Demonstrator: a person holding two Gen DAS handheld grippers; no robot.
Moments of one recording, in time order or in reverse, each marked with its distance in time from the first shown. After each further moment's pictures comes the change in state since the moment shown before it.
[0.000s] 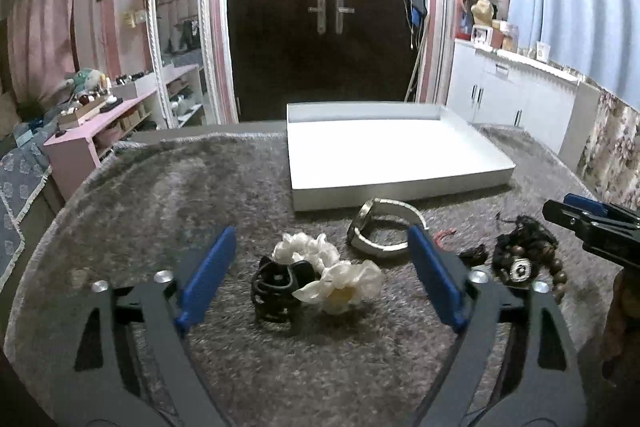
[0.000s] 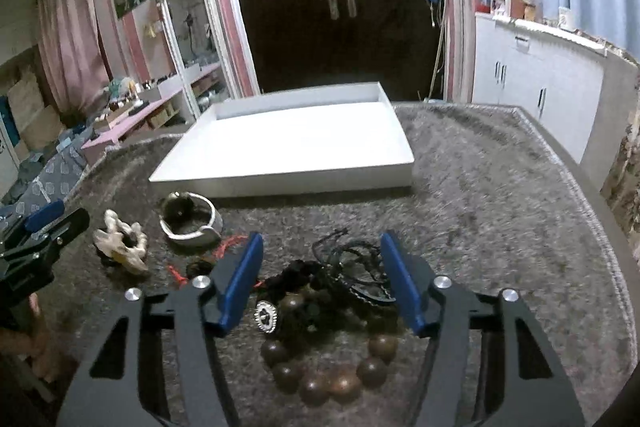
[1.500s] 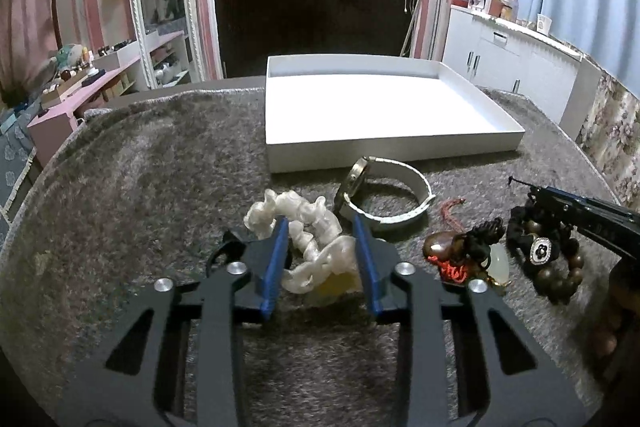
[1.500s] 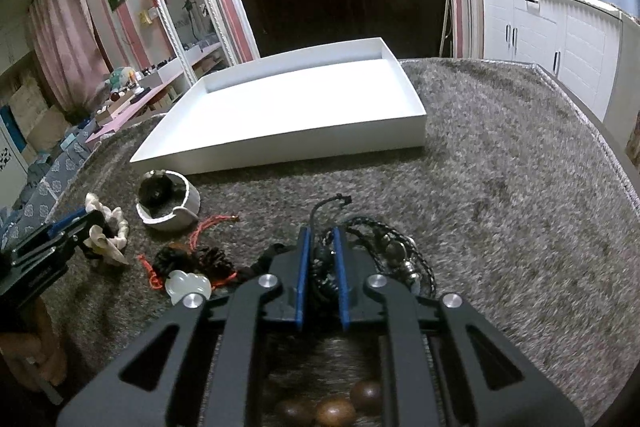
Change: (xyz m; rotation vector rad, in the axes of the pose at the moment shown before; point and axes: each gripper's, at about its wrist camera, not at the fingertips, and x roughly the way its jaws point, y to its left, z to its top) left arm 0.042 -0.008 -0.012 -0.006 0.124 -0.049; right arm 0.042 -0.017 -0.012 0.053 0.099 0.048
